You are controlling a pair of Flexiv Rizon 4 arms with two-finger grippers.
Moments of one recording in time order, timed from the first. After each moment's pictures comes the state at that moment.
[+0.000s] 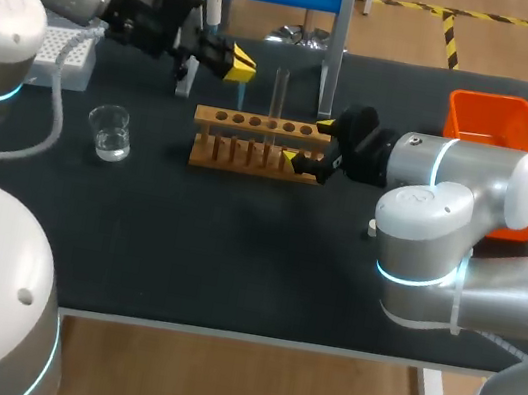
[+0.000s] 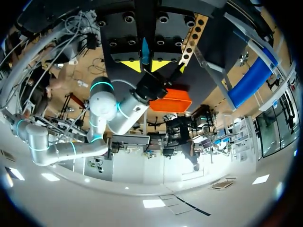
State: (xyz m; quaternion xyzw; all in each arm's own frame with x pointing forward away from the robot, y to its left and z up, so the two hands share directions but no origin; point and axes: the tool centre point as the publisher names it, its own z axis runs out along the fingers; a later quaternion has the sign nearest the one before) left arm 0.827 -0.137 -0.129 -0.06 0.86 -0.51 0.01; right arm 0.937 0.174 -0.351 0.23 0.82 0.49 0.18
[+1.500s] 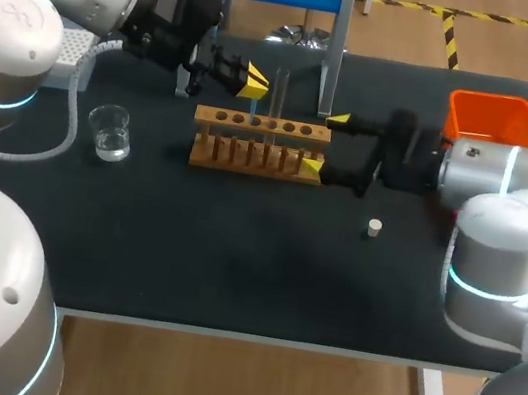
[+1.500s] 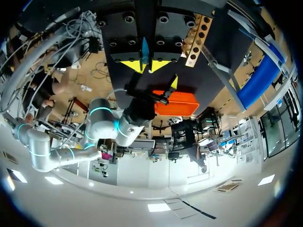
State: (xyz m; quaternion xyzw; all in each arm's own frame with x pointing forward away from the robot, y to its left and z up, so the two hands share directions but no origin) left arm 0.820 -0.152 -0.144 -0.04 0.87 -0.50 0.00; right arm 0.861 0.160 -0.271 0.09 0.78 0.60 0.13
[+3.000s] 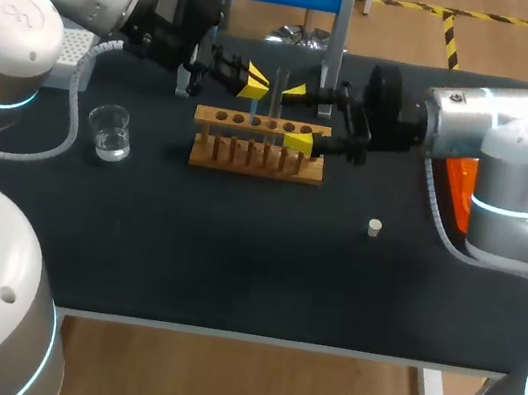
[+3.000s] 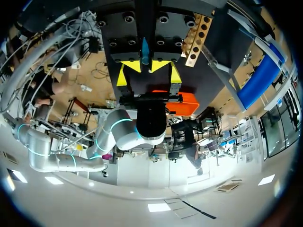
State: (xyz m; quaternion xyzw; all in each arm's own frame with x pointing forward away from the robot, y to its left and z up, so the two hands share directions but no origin) left arm 0.820 -0.153 -0.145 -0.04 0.87 -0.50 0.00; right arm 0.822 0.223 -0.195 -0.05 0.71 0.70 -0.07
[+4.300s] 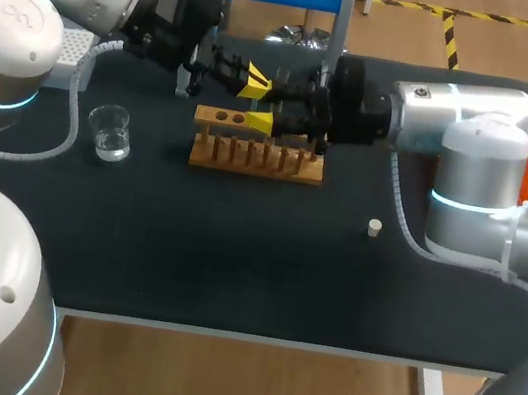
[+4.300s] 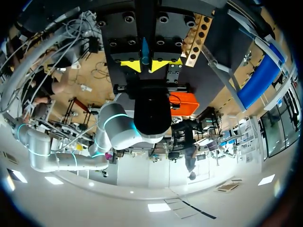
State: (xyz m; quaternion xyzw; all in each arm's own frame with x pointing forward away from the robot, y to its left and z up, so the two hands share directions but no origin) left arm 0.820 -0.153 -0.145 -0.04 0.87 -0.50 0.00; right arm 0.823 0.272 -0.184 -0.04 0.70 0.71 -0.05
